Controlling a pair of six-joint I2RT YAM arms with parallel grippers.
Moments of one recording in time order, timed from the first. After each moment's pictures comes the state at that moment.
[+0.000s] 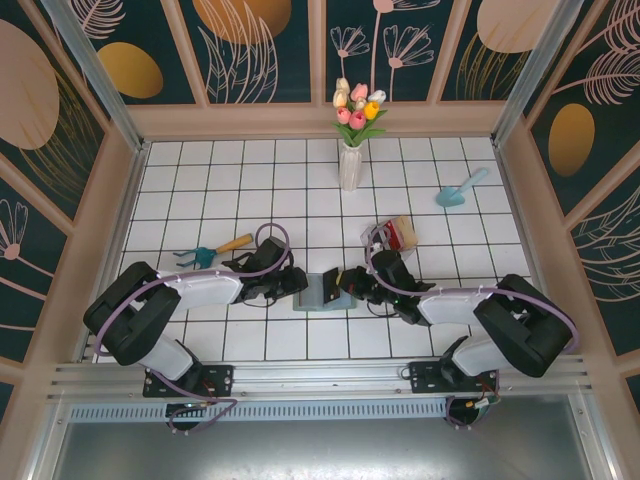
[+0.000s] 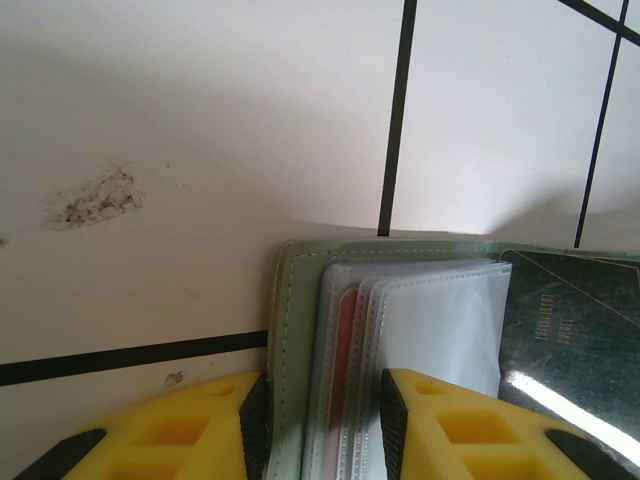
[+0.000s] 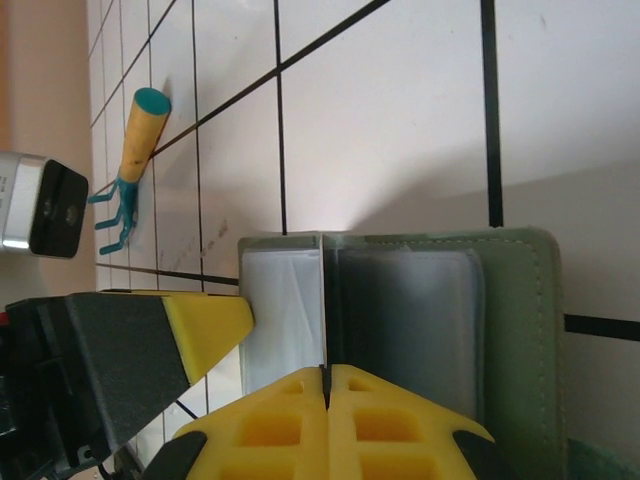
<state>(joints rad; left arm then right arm) -0.74 1.55 0.62 -0.06 0.17 -0.99 0.77 1.39 0.34 0.46 -0.24 1.08</state>
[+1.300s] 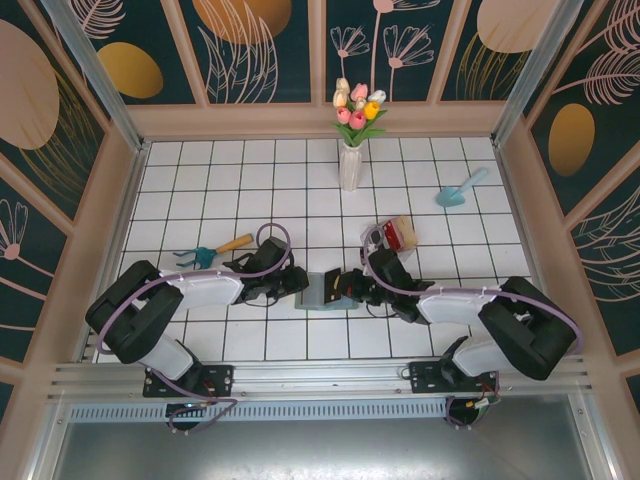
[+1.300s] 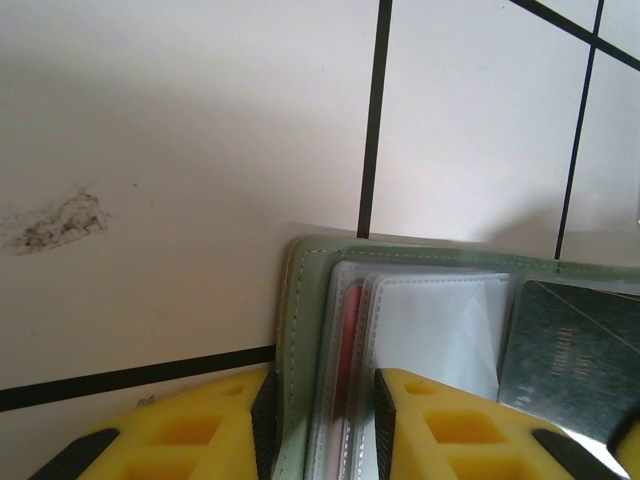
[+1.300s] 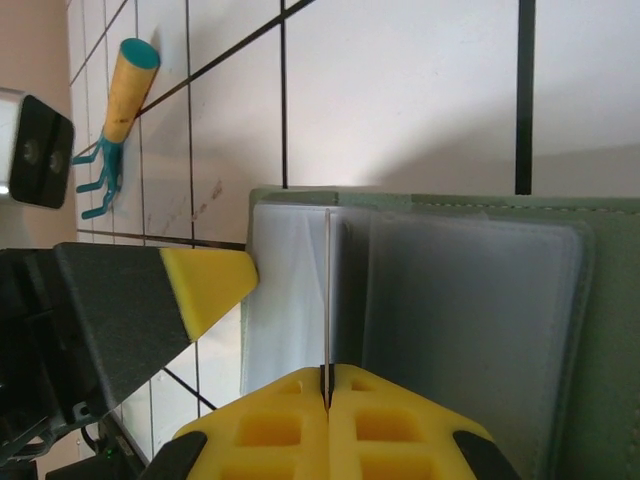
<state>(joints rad) -0.74 1.56 0.62 -0.01 0.18 -0.99 0.79 1.38 0.38 0.35 -0.26 1.04</state>
